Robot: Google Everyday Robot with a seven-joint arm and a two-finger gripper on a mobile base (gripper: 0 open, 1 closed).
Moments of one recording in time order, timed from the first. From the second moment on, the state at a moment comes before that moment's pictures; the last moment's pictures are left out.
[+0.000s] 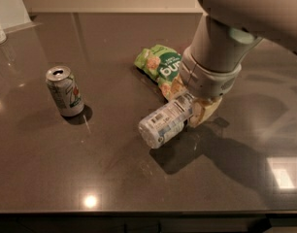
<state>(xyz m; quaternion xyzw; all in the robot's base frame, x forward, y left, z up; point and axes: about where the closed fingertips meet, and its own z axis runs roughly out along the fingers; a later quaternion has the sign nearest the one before) 0.449 -0.092 0.894 -0.89 0.45 -0.04 0.09</state>
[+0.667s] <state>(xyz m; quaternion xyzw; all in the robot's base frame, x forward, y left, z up) 0.479 -0.092 0.952 -0.89 0.36 -0.15 0.22</state>
